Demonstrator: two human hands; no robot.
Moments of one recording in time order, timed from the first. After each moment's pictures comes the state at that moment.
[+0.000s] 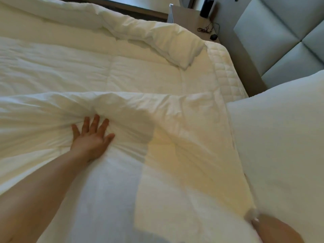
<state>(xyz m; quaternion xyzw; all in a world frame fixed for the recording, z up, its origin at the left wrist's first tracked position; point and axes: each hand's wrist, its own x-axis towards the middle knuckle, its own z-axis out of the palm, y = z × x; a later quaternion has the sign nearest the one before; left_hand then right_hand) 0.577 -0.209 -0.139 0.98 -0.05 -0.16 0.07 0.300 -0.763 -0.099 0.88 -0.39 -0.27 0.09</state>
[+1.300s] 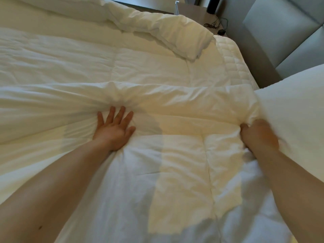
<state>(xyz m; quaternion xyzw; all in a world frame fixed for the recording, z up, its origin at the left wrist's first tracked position) 0.581 -0.257 -0.161 0.98 -0.14 -0.14 0.05 0.495 -0.683 -0.071 0.92 -0.38 0.05 -0.02</state>
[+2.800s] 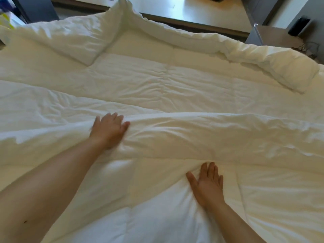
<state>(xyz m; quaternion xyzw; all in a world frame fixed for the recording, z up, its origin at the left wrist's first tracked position) 0.606 0.272 -0.078 0.99 0.01 -0.12 0.03 0.463 -0.072 -0.130 0.96 -0.13 -0.24 -0.12</state>
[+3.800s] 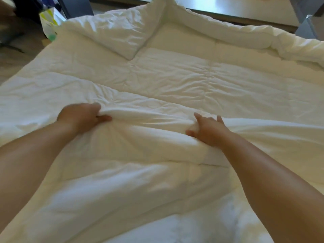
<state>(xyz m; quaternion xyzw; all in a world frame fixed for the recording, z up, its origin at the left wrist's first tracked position) 0.590 0.480 -0.032 0.99 0.04 -0.08 -0.06 0.646 0.080 -0.070 0.97 0.12 -0.21 -0.04</state>
